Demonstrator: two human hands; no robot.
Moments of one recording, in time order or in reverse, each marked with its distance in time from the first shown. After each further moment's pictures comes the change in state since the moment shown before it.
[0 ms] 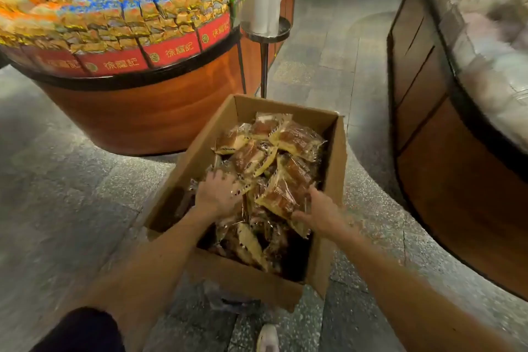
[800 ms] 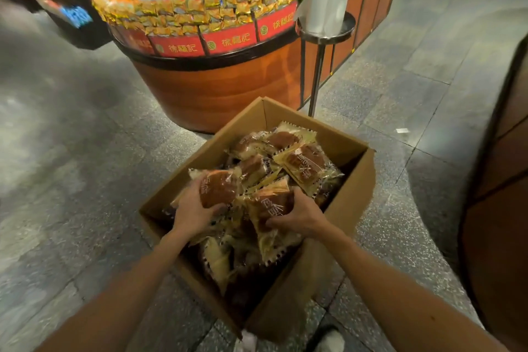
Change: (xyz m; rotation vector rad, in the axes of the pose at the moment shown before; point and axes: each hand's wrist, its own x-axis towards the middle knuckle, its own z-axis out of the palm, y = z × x) left_hand -0.011 0.053 -0.005 -0.672 0.290 -0.558; right_hand 0.126 0.029 -0.065 0.111 -0.386 -0.252
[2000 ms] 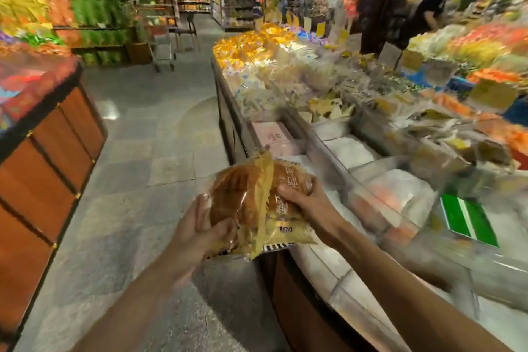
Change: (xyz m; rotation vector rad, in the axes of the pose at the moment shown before) left_hand 0.122 0.811 0.381 -0.747 -1.076 0.618; right_hand -0.097 0.291 -0.725 0.936 1.076 -0.010
